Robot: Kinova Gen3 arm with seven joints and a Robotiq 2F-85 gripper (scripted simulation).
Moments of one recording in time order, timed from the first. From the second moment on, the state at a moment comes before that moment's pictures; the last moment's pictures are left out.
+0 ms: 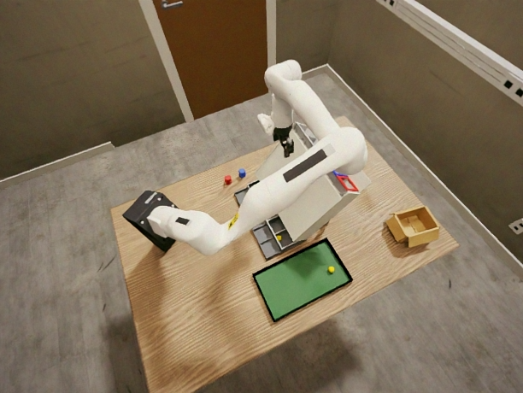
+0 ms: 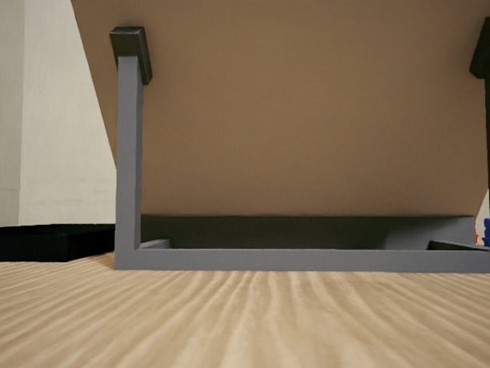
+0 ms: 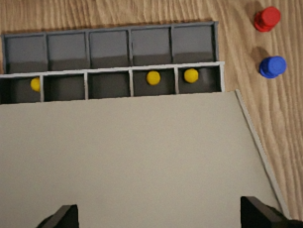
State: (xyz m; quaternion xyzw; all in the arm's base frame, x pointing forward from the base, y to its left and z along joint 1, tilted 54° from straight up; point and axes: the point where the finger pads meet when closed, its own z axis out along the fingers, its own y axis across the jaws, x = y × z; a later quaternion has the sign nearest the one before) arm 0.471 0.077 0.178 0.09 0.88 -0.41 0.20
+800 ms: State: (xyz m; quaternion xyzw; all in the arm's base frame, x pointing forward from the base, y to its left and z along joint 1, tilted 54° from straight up) arm 0.397 0.007 0.147 0.09 0.88 -0.42 0.19
